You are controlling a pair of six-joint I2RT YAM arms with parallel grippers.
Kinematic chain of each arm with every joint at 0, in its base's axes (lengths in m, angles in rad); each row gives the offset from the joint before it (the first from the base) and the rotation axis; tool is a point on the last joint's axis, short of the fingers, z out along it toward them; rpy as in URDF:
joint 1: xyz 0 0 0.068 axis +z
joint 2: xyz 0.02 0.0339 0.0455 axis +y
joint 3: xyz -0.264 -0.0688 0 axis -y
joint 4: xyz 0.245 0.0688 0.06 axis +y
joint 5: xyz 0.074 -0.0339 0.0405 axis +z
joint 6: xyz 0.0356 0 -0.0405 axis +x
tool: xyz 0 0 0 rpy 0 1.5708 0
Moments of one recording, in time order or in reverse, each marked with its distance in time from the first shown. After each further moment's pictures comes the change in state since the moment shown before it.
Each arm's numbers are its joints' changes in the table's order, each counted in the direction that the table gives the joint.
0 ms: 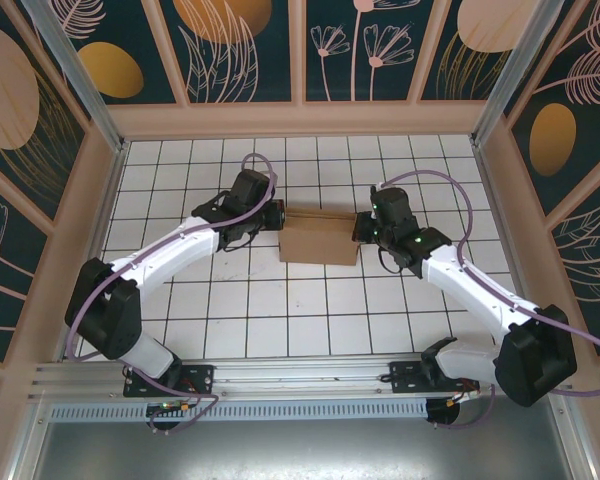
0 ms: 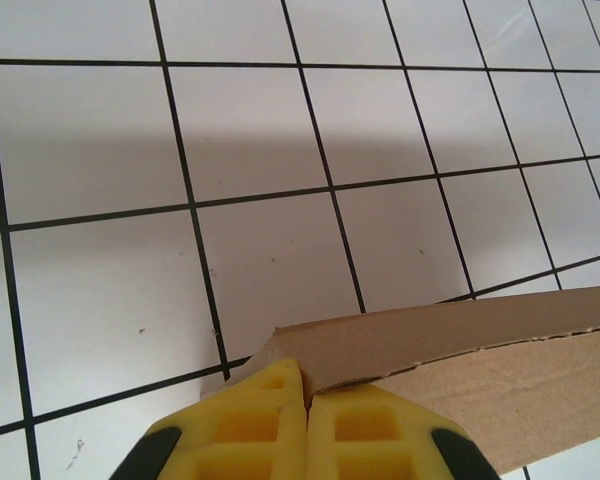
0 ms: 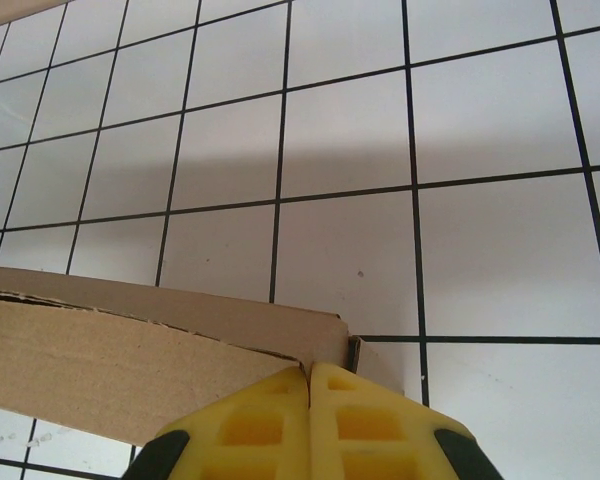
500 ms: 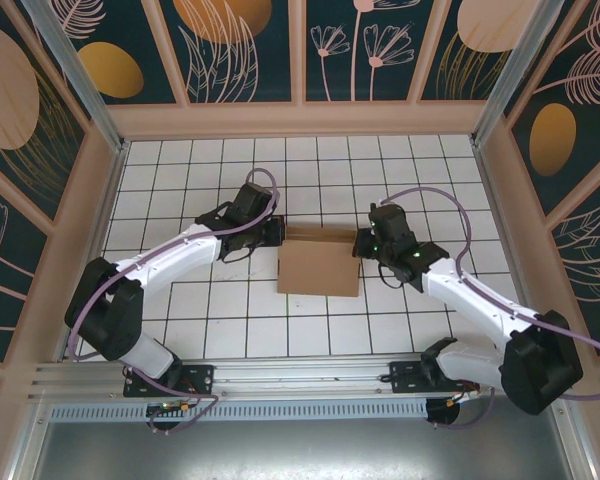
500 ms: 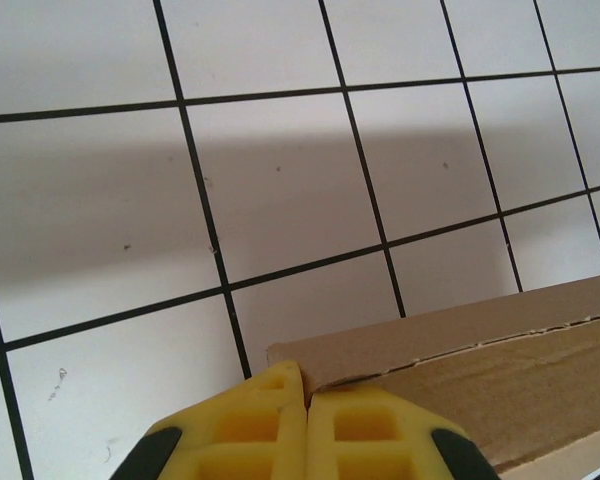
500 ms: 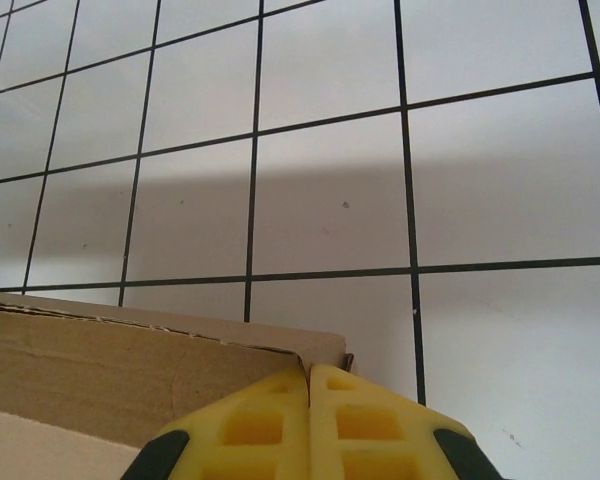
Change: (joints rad) left arm -0.014 -0.004 -0.082 0.016 -0.058 0.003; right arm 0.034 -0.061 -0.132 -0.031 -0.012 0.047
